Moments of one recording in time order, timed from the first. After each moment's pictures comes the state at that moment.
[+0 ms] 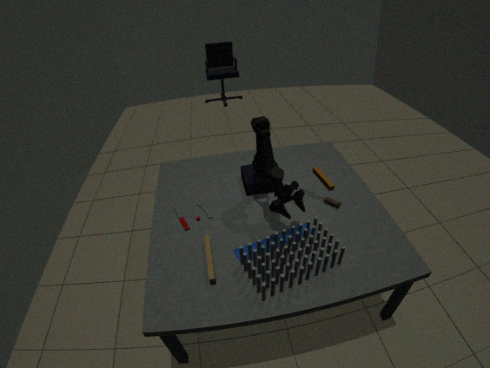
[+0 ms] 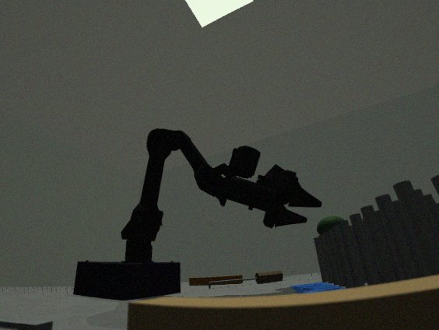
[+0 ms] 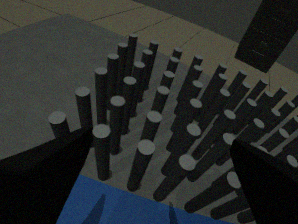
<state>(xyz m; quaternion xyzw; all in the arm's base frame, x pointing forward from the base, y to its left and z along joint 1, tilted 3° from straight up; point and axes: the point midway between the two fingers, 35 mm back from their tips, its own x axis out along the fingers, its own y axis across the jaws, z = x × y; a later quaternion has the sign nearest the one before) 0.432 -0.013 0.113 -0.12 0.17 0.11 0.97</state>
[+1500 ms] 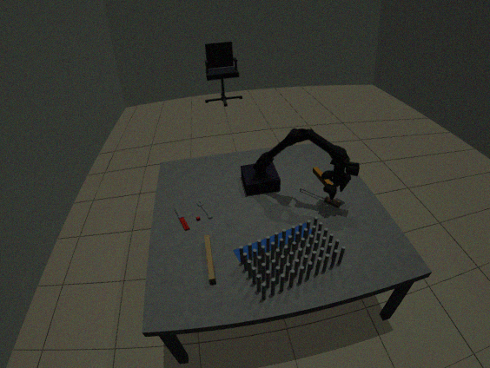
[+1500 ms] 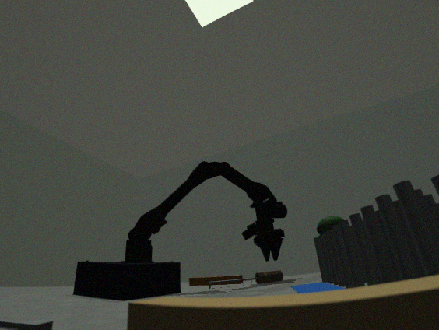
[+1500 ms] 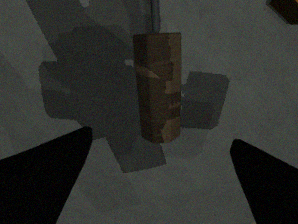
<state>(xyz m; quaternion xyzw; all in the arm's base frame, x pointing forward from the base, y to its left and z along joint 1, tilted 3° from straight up) 0.339 0.308 0.037 -0.72 -0.14 0.66 -0.13</state>
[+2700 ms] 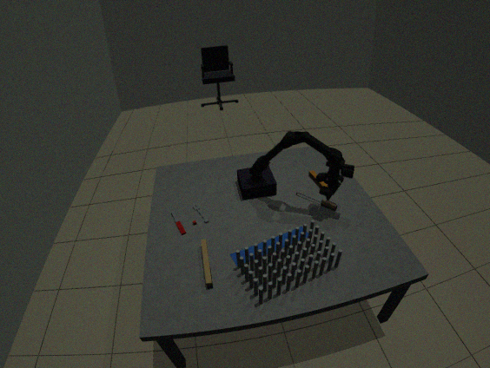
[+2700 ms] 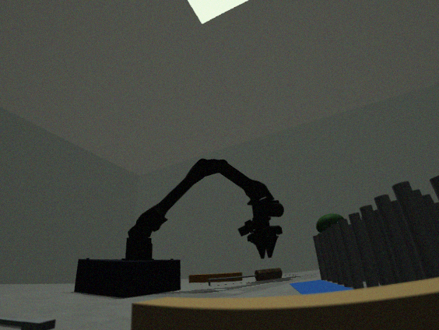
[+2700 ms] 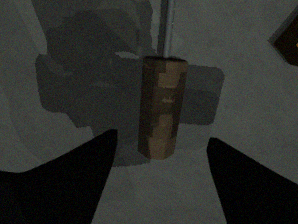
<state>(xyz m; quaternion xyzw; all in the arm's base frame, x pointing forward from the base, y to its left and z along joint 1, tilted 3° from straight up) 0.324 0.302 0.037 -0.70 -0.17 0.67 -0.19</state>
